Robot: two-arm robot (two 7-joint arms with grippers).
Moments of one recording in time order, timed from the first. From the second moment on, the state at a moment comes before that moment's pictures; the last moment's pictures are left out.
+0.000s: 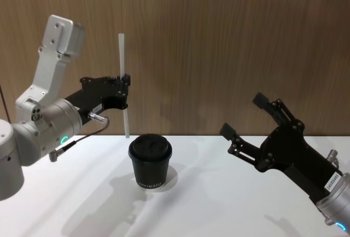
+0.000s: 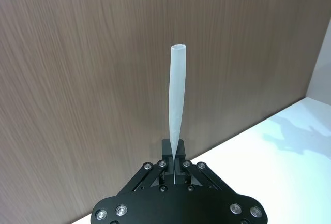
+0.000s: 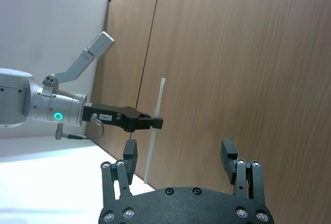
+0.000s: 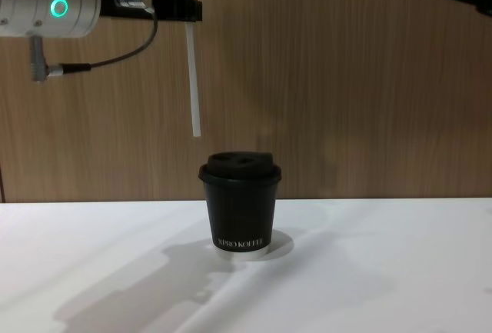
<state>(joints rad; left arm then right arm) -0.54 0.40 0.42 -1.65 -0.54 0.40 -0.12 0.09 0.45 -0.18 -1.83 0.47 -0.17 0.56</state>
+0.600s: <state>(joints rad) -0.57 0.37 0.43 -1.60 -0.52 0.39 -0.14 0.09 0.45 -0.18 -1.83 0.47 -0.17 0.56</state>
